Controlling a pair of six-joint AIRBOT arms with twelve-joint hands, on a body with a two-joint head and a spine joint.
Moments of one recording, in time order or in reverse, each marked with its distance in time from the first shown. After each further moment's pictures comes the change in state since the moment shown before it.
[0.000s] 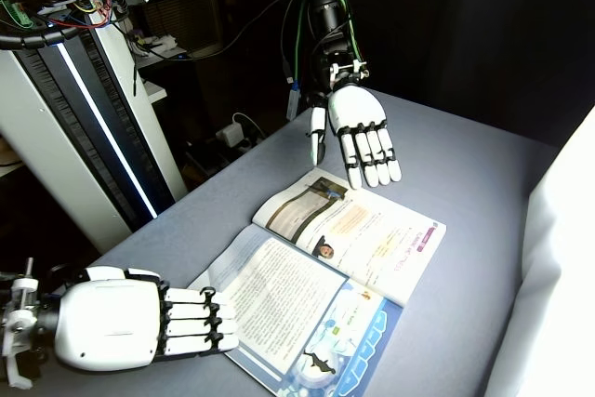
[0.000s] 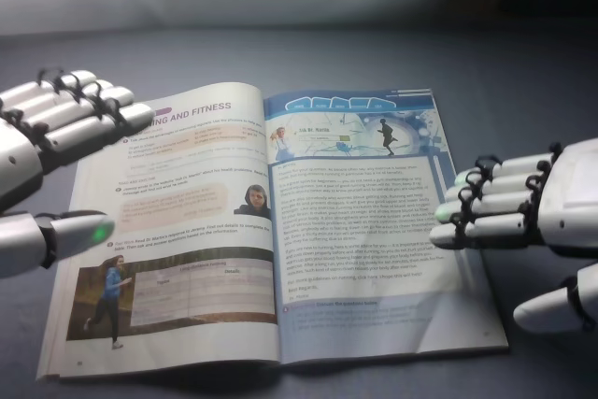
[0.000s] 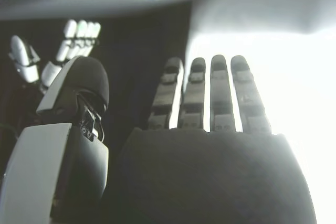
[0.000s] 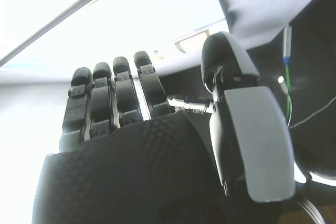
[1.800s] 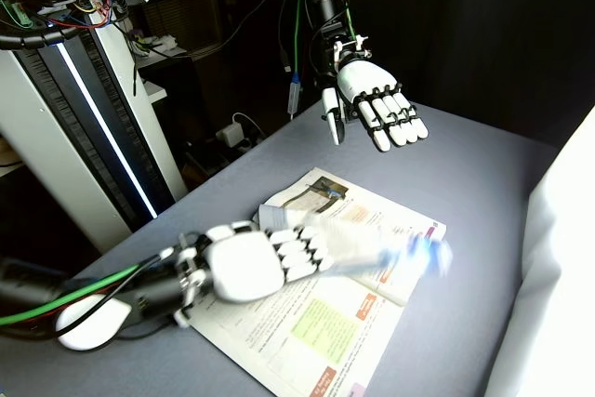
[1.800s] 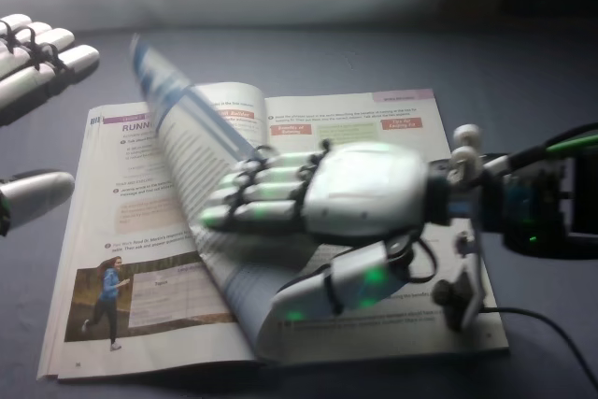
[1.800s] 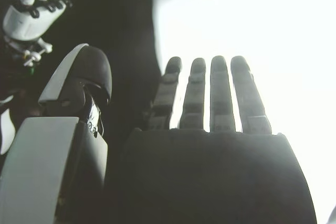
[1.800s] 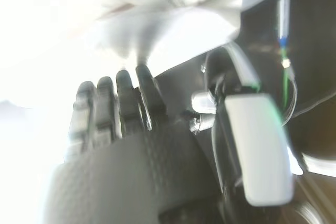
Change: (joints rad) left arm 0.109 0.060 -0.048 -0.165 -0.233 0.084; right arm 0.085 -0.541 0.309 0.362 0.171 -0.261
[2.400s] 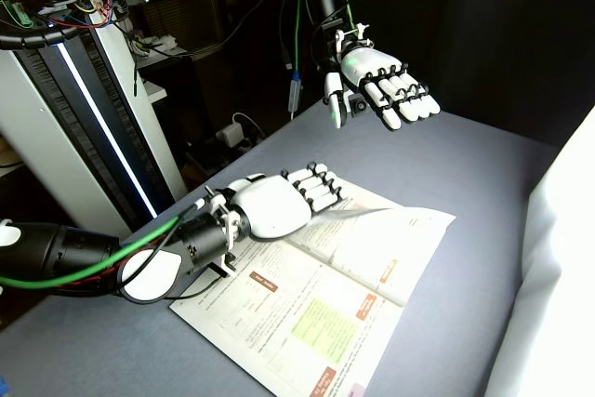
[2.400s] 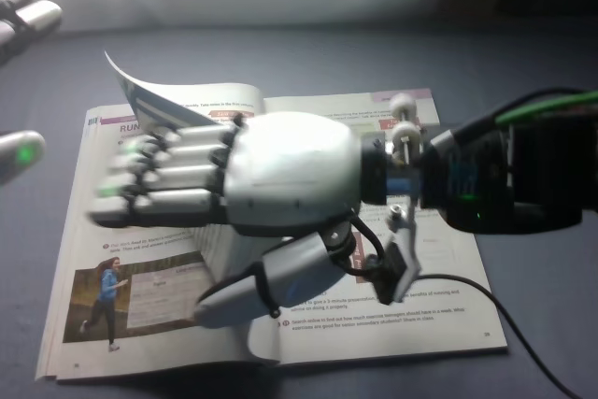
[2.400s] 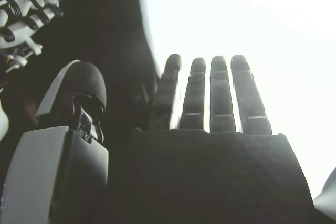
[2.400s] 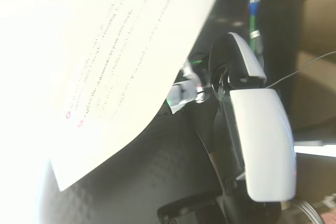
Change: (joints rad) left arm 0.046 0.034 -0.015 -0.083 -0.144 0.025; right arm 0.135 -0.051 -0.029 -0.096 0.129 0.003
